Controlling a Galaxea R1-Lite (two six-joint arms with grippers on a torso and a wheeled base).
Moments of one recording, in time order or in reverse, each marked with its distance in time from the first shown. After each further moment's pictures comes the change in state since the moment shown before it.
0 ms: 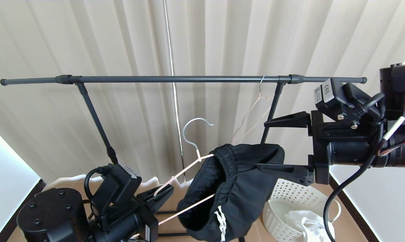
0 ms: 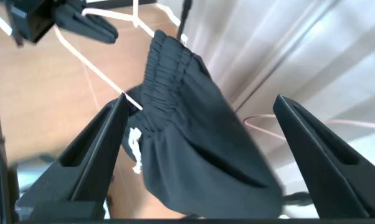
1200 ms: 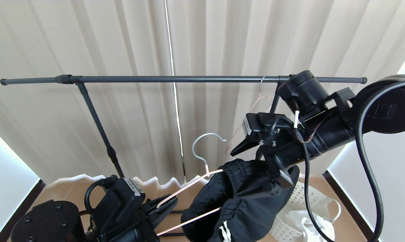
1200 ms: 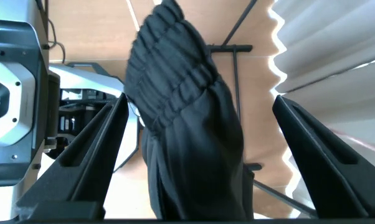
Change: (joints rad) left arm -0.057 -0.001 0.046 -0.036 0.002 0.051; right arm 0.068 0.360 -0.479 0.641 0.035 -0.329
